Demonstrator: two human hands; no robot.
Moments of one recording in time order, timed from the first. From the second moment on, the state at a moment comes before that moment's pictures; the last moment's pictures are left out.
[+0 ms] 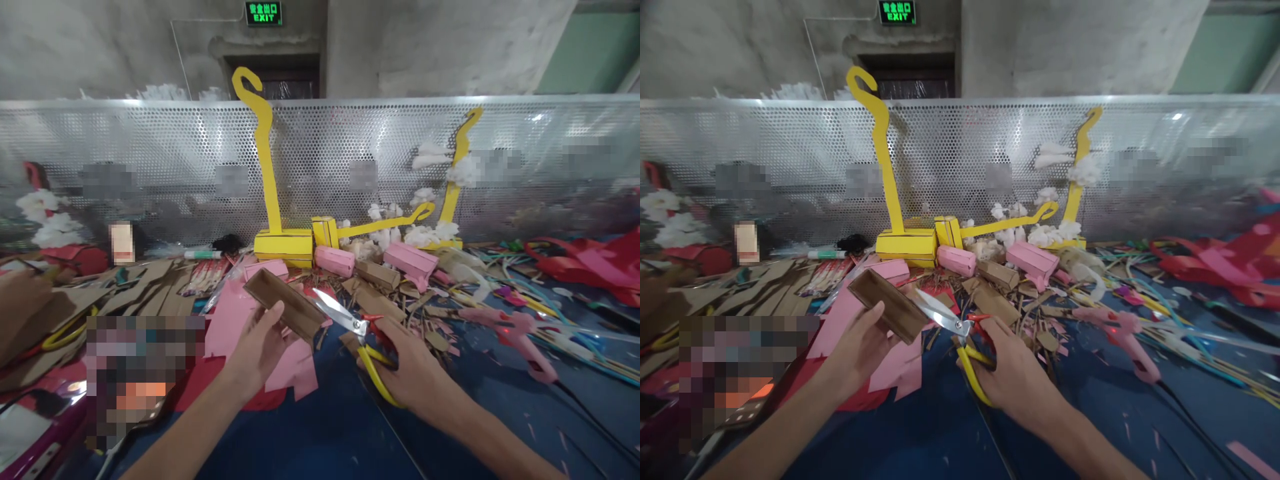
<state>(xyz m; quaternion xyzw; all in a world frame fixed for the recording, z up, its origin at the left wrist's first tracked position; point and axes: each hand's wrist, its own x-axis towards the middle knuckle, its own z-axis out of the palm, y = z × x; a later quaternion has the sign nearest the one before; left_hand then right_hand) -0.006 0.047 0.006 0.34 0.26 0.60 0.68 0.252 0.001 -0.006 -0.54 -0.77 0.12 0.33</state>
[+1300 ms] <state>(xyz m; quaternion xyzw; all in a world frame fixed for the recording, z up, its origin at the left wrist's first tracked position) -0.006 0.040 0.008 0.37 0.21 0.60 0.68 0.241 -0.005 -0.001 -0.54 -0.78 0.13 0.28</state>
